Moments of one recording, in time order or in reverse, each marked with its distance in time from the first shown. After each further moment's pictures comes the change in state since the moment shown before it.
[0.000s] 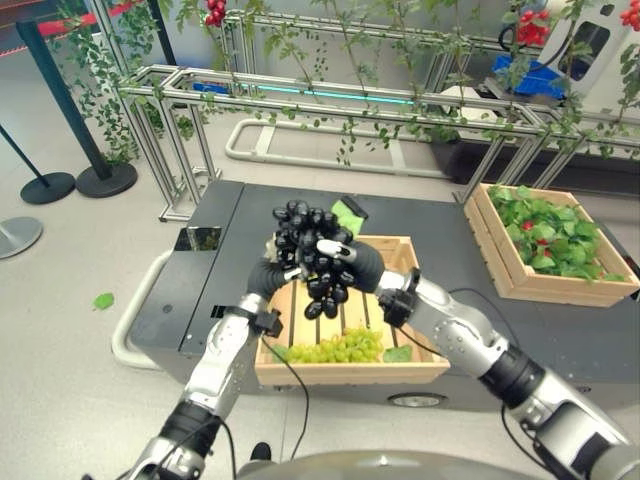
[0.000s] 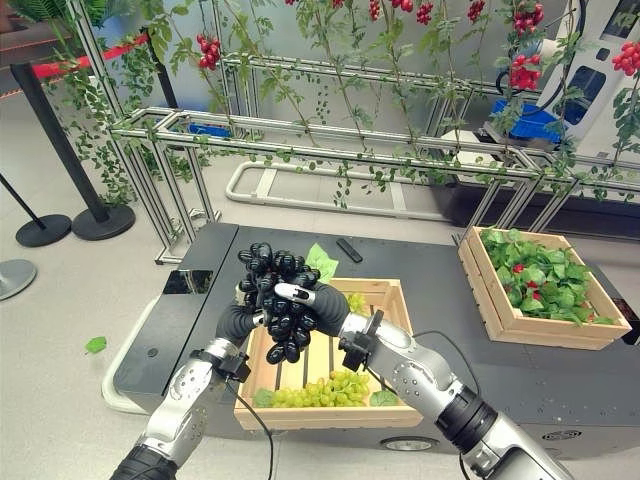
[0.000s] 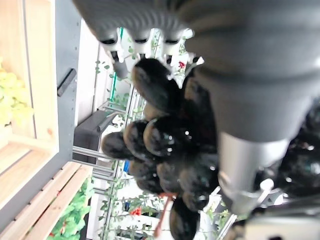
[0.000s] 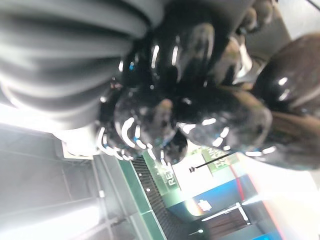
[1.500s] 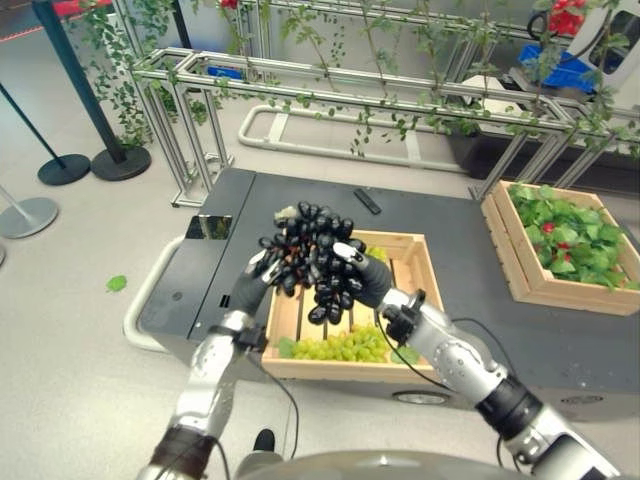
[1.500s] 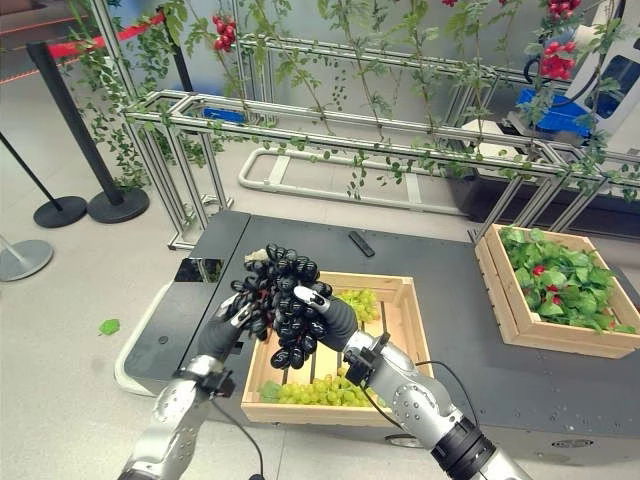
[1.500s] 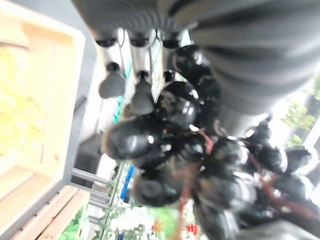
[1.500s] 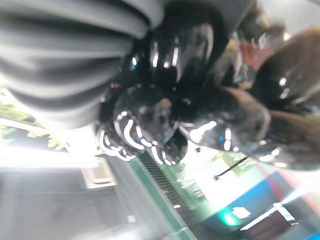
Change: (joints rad) left arm 0.047 -0.040 0.031 -0.005 0.029 -0.037 0.050; right arm 0.135 0.076 -0.077 0.000 0.081 -0.042 -0.028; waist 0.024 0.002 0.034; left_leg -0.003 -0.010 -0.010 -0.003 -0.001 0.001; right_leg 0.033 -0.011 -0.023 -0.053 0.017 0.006
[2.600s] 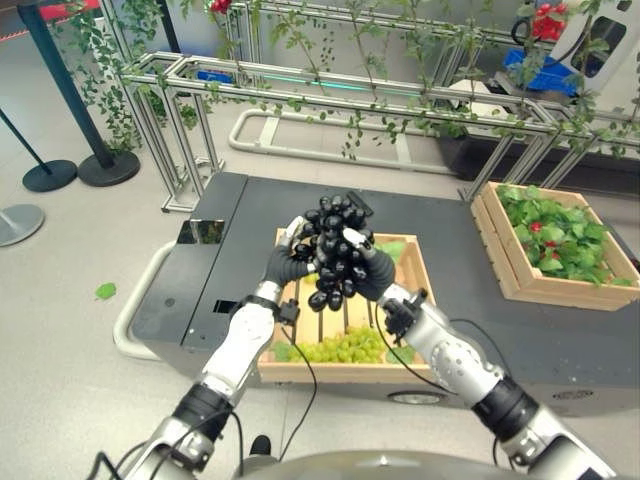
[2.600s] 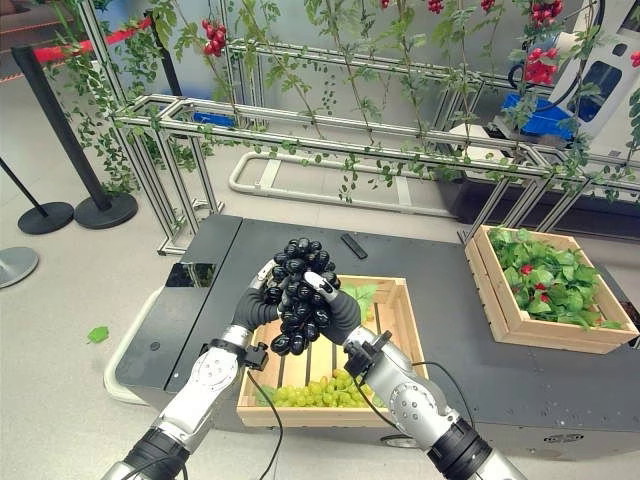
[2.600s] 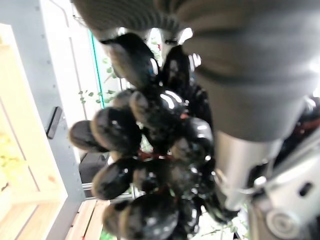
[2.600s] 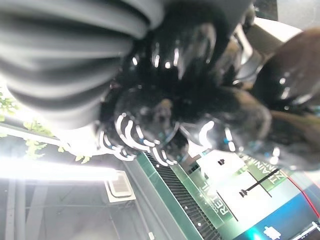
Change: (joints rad) left arm -0.145 0.042 -0.135 0.010 0.324 0.011 0.196; right arm -0.001 -0.009 0.036 -0.003 0.066 -0.045 -0.067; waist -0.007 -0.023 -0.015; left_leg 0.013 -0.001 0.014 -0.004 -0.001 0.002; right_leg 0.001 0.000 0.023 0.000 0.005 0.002
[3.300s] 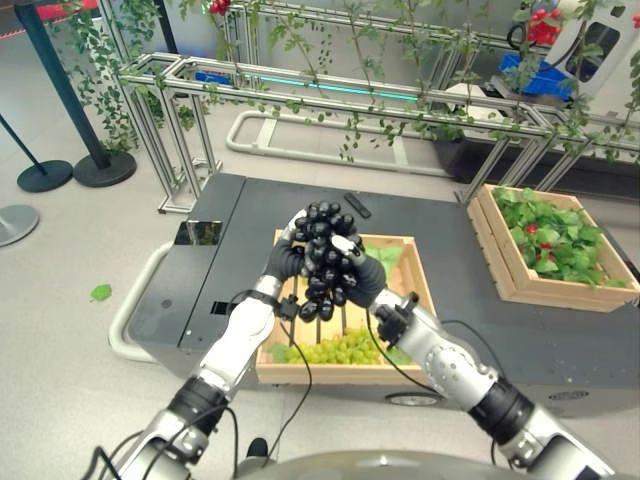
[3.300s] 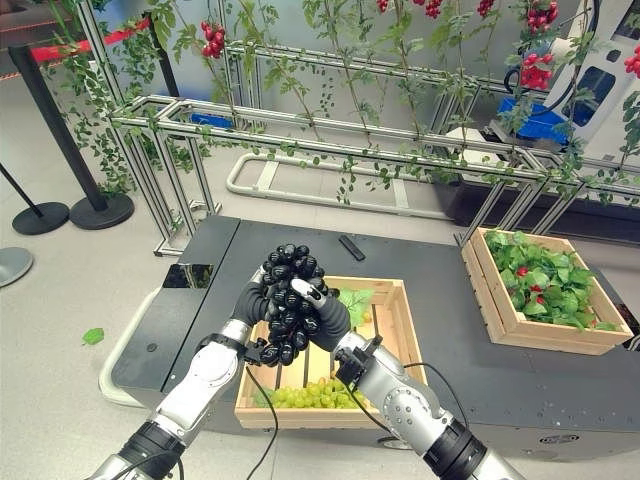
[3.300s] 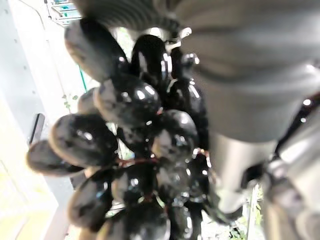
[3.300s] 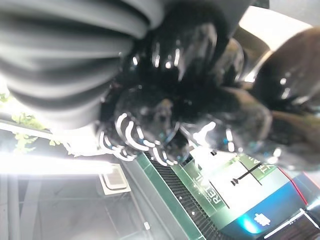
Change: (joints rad) left arm -0.023 0.026 -0.028 -0.040 0.039 0.001 0.038; right arm -0.021 0.001 0.052 -0.019 0.002 -0.009 -0.001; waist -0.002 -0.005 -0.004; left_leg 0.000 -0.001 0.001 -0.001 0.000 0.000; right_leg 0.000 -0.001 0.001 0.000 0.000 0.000
